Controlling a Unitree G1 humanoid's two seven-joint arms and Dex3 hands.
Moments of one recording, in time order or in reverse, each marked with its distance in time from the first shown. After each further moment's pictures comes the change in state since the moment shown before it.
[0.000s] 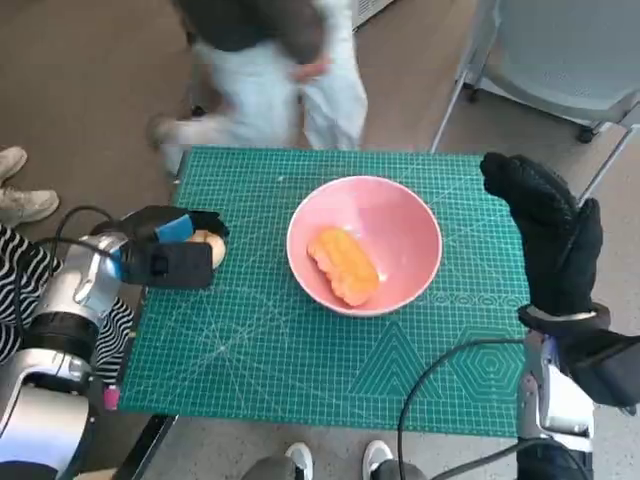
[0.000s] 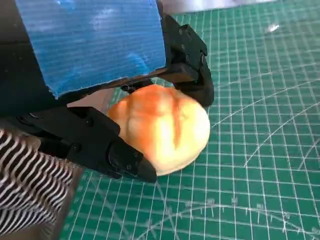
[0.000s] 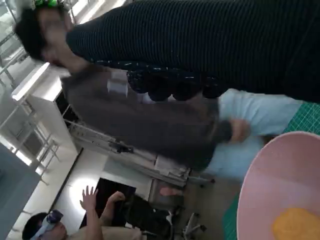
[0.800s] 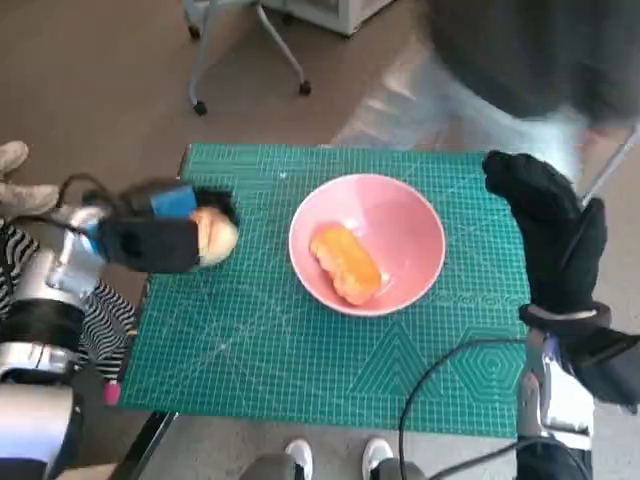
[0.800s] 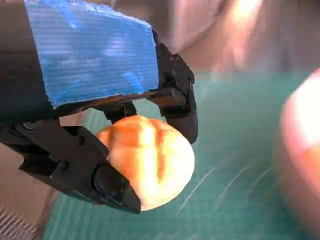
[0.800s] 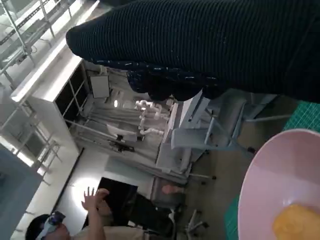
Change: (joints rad) left arm -0.014 0.039 0.188 -0.342 -0.222 -0.091 -0.146; right arm -0.008 0.000 -0.005 0.016 0.032 -0.002 0.016
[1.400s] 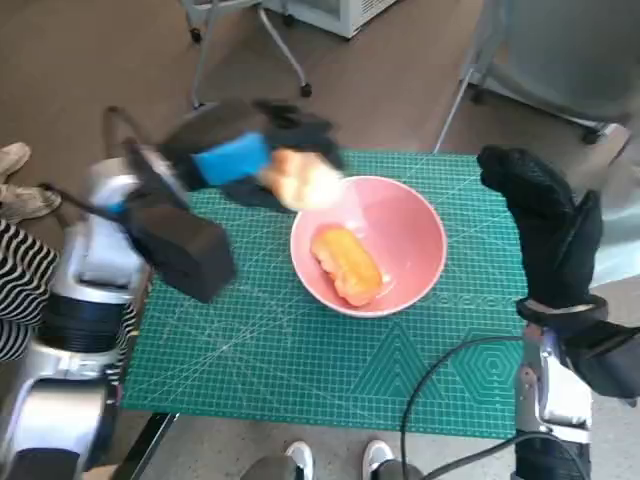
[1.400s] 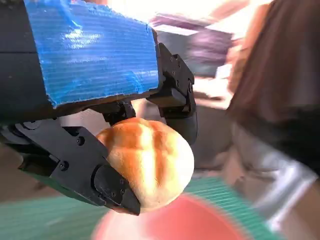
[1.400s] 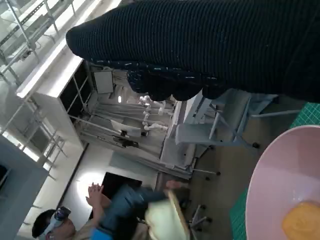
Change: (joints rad) left arm -0.080 -0.231 0.003 -0.426 -0.049 0.080 0.027; right arm -0.025 0.001 0.012 0.010 0.000 0.005 0.004
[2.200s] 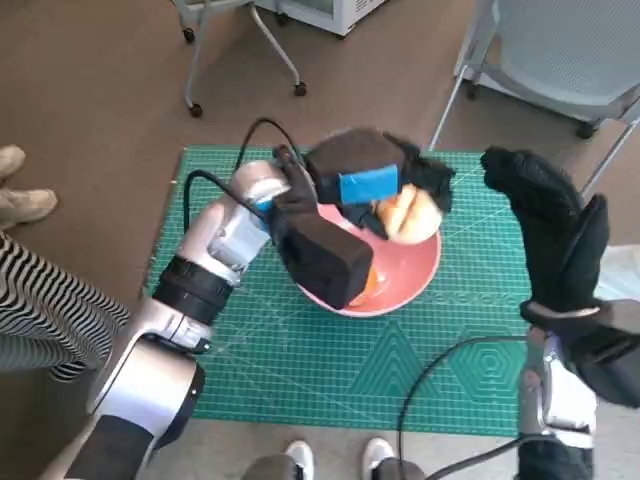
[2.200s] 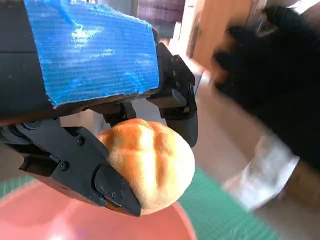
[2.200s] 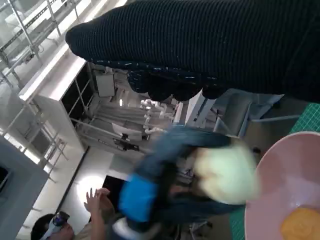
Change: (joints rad) left arm -0.202 -0.272 -0.208 0.591 0.199 -0.180 0.151; right arm 0.036 -0.002 -0.019 -0.044 0.000 0.002 -0.001
